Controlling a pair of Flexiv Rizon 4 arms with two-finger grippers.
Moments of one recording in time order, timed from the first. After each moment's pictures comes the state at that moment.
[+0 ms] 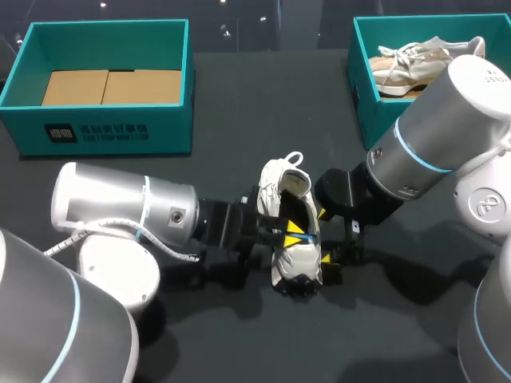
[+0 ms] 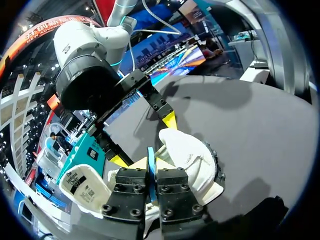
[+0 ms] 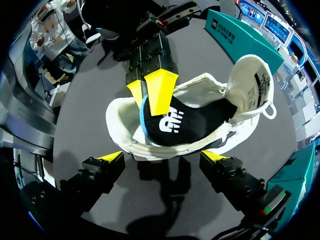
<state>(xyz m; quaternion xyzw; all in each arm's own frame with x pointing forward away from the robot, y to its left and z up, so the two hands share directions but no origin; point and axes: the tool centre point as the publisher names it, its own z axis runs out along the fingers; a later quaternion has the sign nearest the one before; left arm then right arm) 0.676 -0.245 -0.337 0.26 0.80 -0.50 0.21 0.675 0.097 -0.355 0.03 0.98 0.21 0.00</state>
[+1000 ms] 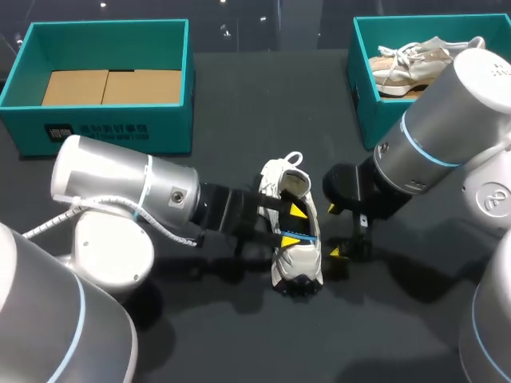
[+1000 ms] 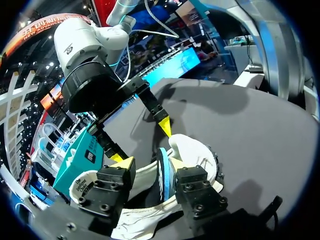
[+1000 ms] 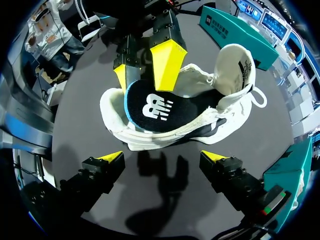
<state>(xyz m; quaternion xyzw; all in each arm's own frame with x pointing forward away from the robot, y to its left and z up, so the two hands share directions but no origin) 0.678 -0.242 -0.317 0.29 0.80 -0.49 0.18 0.685 0.075 -0.347 0.04 0.98 0.19 0.02</state>
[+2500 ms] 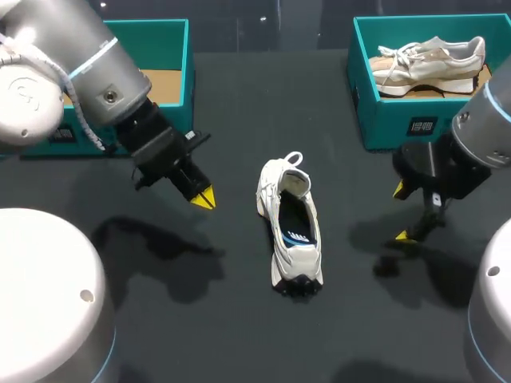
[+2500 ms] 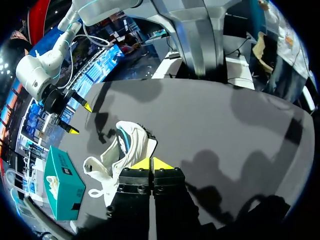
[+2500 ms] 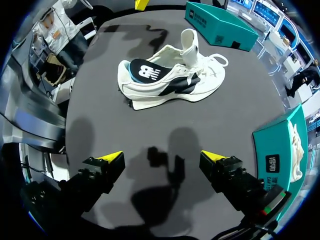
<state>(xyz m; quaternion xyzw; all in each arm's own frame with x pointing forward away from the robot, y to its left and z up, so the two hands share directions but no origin) 0.687 -0.100 -0.248 0.54 0.78 -0.33 0.02 0.679 -0.030 -0.297 0.08 0.98 0.17 0.00</state>
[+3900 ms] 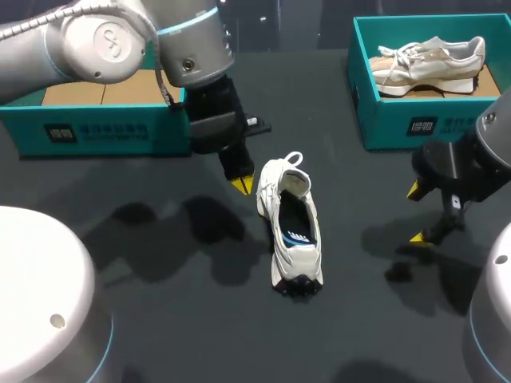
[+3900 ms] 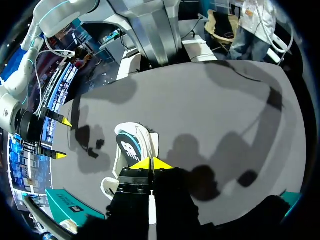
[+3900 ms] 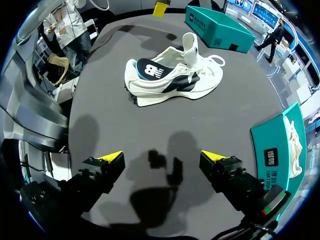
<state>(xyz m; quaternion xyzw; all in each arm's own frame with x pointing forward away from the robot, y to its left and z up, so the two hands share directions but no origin) 0.715 -0.164 -0.248 0.71 0.67 -0.24 -0.03 0.668 -0.043 -0.289 0.08 0.98 0.18 0.01</state>
